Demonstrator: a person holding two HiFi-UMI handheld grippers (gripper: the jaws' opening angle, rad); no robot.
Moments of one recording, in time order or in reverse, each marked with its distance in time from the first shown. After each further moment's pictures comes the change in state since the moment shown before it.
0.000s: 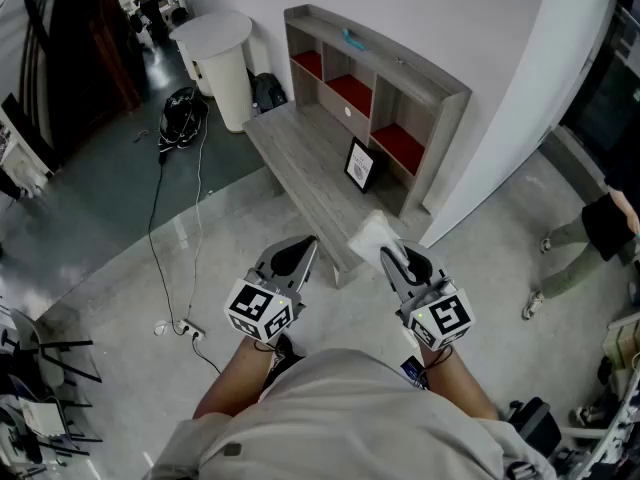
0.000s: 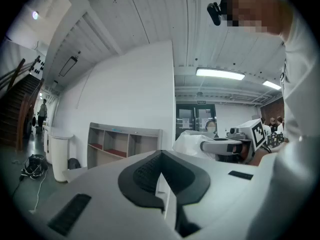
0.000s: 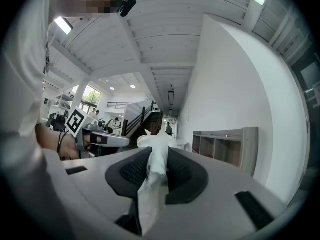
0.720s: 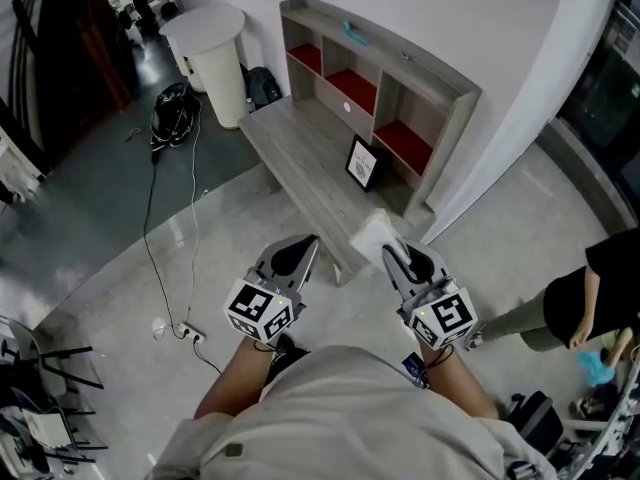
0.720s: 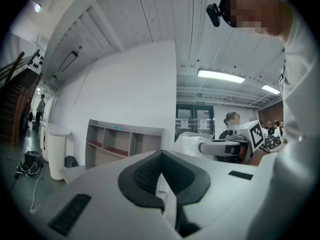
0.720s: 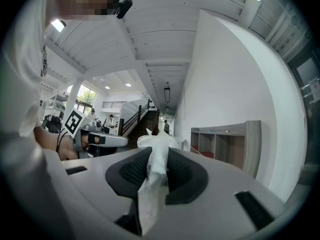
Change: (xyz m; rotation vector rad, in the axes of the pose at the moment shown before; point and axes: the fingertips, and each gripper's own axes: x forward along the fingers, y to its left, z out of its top) left arm 0.013 0.046 -0.007 -0.020 0.000 -0.032; right arm 0.046 -0.010 -0.015 0.031 0.027 -0.038
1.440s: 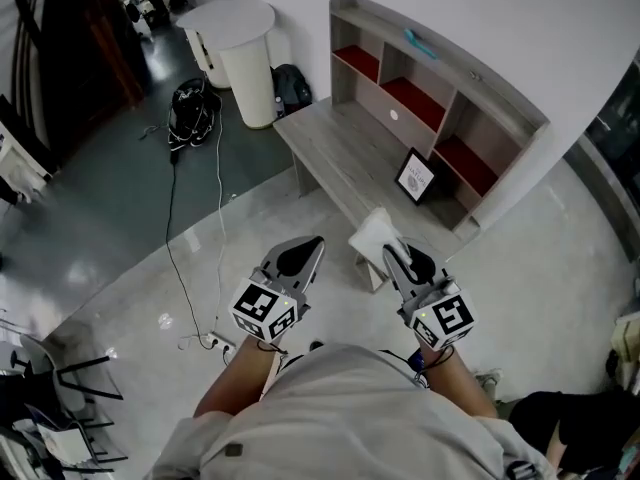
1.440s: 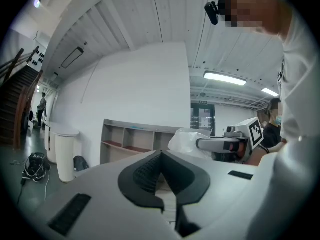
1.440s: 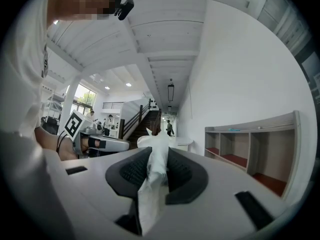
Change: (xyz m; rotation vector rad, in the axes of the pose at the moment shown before) left arm -0.075 0.195 0.015 -0.013 0.039 -0.013; right arm 0.195 0.101 0.014 0.016 -0.003 0.013
